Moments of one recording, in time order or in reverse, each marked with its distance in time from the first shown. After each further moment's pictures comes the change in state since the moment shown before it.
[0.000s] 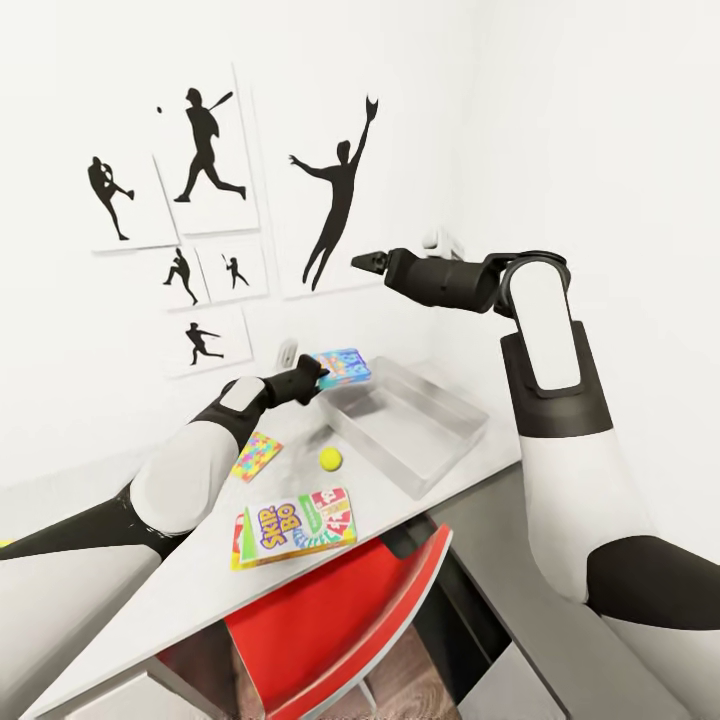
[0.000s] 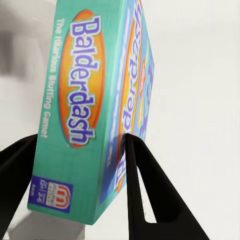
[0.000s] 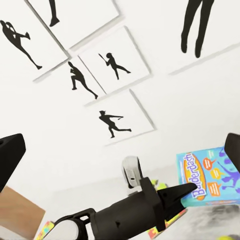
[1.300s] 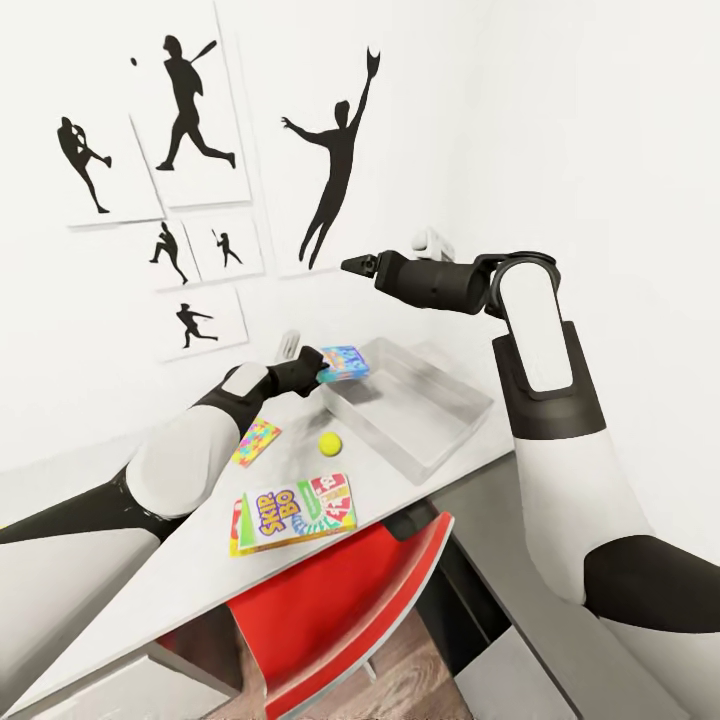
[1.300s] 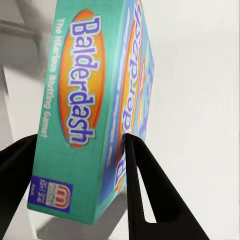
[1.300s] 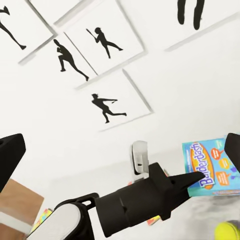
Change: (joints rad) left arm -0.059 0.000 -0.003 0.043 0.007 -0.040 0.103; right arm 0.000 0.011 0.029 -0.001 -0.001 0.000 0.002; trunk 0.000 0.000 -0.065
